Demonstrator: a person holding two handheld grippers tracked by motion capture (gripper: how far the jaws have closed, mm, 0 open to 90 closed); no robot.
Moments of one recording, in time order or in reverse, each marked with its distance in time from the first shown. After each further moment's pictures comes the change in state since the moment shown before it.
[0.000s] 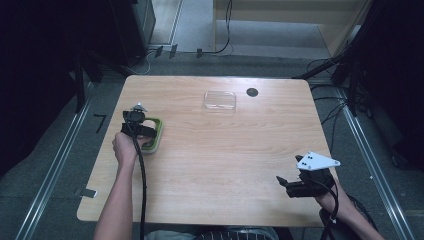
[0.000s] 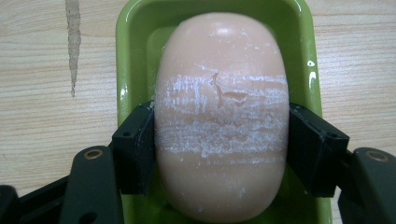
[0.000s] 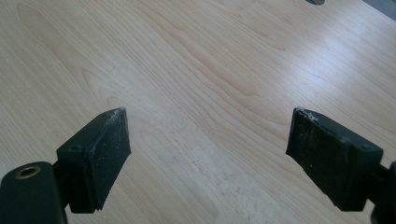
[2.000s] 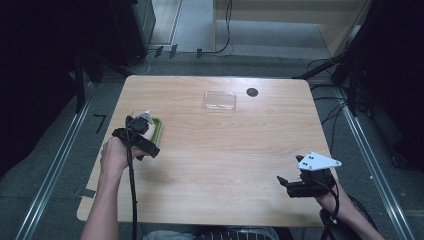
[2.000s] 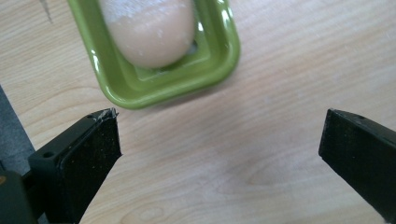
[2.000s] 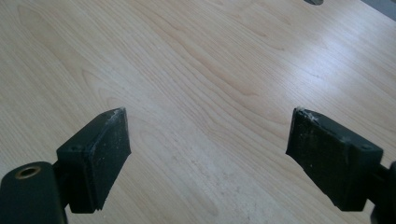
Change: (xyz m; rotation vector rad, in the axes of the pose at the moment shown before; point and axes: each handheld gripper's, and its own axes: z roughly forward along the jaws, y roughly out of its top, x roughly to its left) left arm -0.031 -0.028 -0.065 0.253 0.014 0.283; right arm -0.001 -0.001 -0.001 -0.003 0.002 0.006
